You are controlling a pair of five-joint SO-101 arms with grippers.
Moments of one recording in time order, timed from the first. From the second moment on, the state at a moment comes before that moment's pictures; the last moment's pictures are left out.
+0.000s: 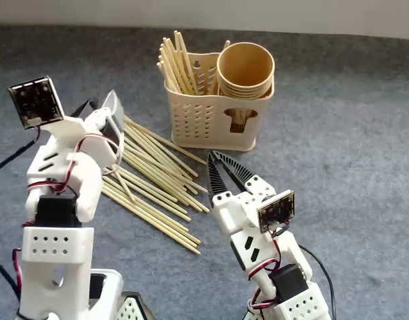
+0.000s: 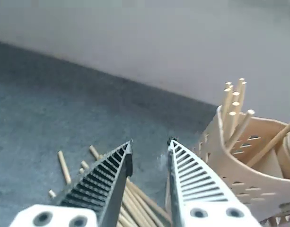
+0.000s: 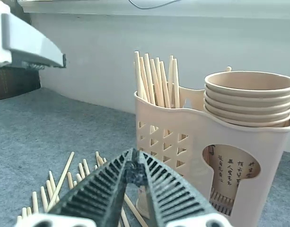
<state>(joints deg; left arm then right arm) -5.3 -55.2 46.1 36.4 21.4 -30.7 -103.9 96.0 12.8 3.6</state>
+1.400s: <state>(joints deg) -16.5 -5.1 23.9 51.3 25.5 -30.7 -103.9 96.0 12.8 3.6</state>
